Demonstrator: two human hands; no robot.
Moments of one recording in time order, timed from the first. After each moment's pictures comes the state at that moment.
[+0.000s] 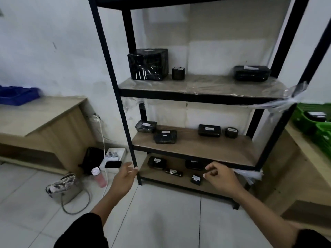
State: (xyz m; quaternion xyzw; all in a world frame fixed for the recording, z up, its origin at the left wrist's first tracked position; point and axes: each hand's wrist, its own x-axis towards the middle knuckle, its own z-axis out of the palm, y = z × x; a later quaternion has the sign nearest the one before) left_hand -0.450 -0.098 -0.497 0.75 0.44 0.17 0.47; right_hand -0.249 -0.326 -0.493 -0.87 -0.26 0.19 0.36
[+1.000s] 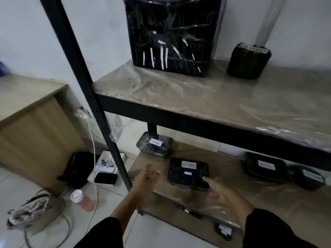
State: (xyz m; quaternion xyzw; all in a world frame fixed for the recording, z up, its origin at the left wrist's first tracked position) left_hand -0.147 0.227 -0.637 0.69 0.44 0.11 0.56; right_hand 0.055 0.078 -0.707 -0.79 0.06 0.44 0.42
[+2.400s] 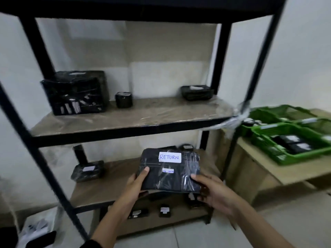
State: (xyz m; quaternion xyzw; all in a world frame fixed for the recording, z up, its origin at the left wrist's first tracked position) left_hand -0.233 -0.035 -0.457 0.65 0.20 0.02 0.74; right_hand -0.180 -0.264 -0.443 -0.63 0.01 0.29 0.72
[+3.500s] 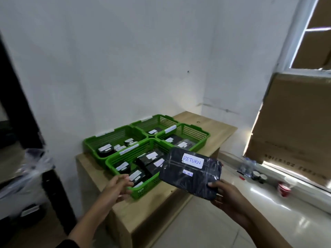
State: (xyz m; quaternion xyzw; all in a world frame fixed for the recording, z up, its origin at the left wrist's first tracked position) left_hand 0.091 -0.555 -0.449 0.71 0.02 -0.14 0.68; right_hand -0.033 -0.863 -0.430 -0.59 0.20 -0.01 0.78
